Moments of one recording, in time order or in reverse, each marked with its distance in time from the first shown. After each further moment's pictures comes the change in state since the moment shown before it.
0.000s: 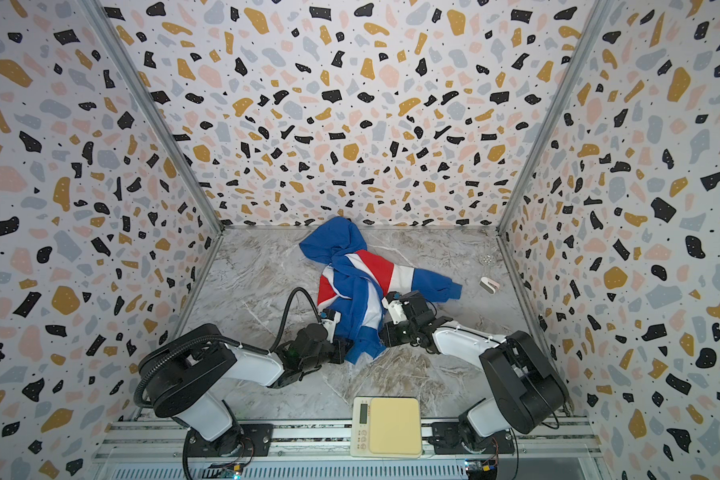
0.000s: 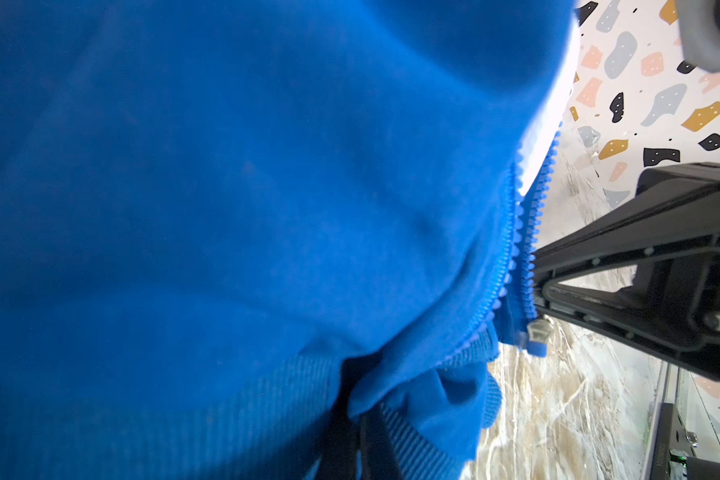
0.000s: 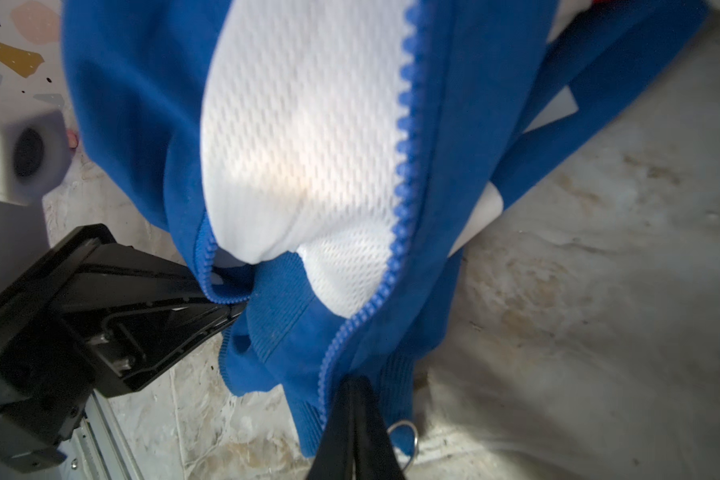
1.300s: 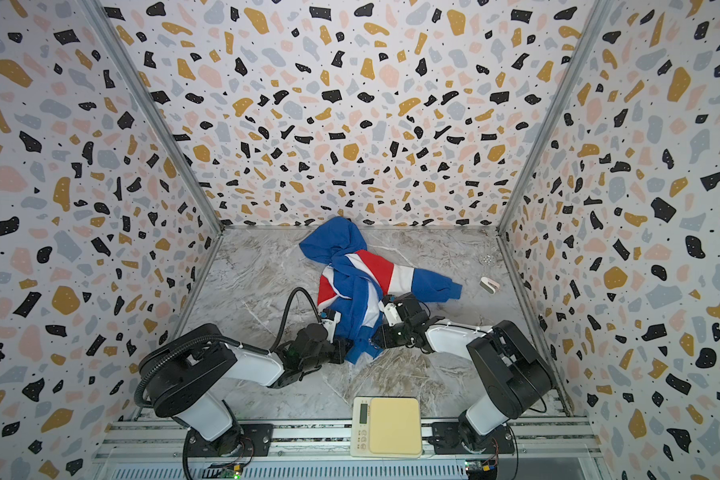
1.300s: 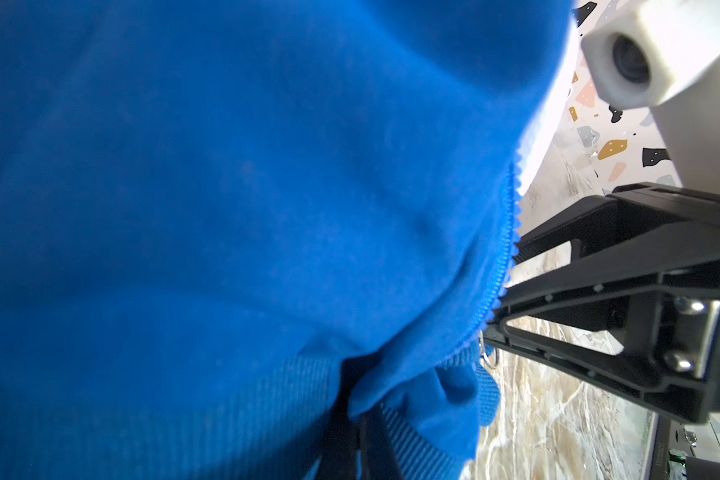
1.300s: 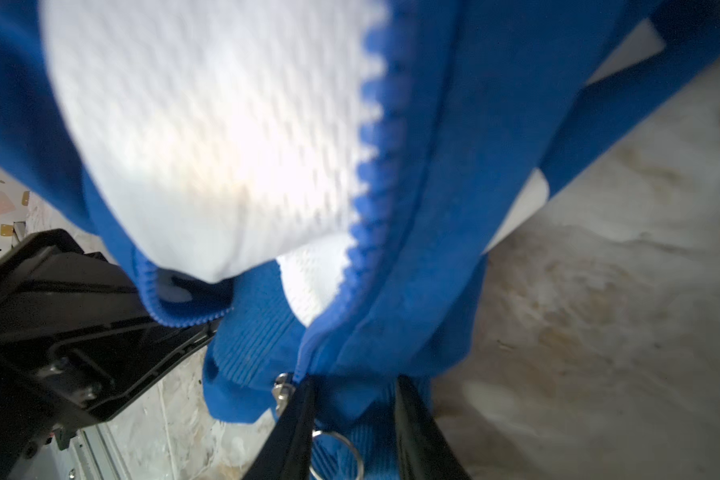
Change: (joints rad) left arm -0.001 0.002 0.000 0.003 0.000 0.000; right arm 0.029 0.084 0.015 0.038 0.004 0.046
